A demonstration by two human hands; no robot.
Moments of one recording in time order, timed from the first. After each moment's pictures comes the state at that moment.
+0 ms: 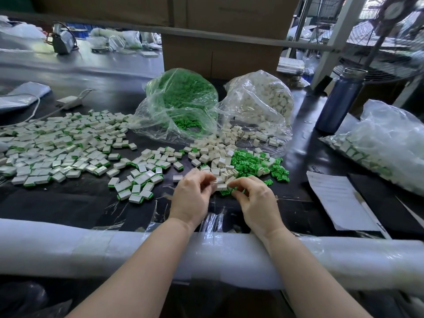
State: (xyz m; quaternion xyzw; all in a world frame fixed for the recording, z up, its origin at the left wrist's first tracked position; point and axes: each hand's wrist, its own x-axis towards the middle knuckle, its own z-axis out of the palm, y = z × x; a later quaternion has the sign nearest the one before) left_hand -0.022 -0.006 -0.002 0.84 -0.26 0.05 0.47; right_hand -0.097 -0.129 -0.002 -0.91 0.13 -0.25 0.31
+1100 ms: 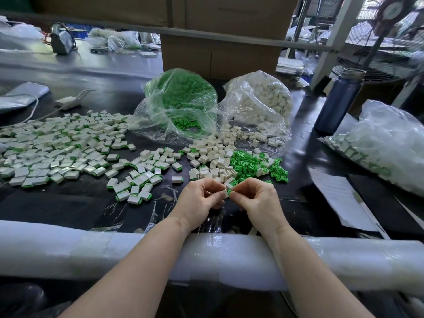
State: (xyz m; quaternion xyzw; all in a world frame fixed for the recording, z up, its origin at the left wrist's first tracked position) left_hand -0.022 -0.008 -0.002 0.72 -0.27 -0.19 0.61; right_hand -0.099 -0.133 0.000 -0.79 0.16 -0.22 0.54
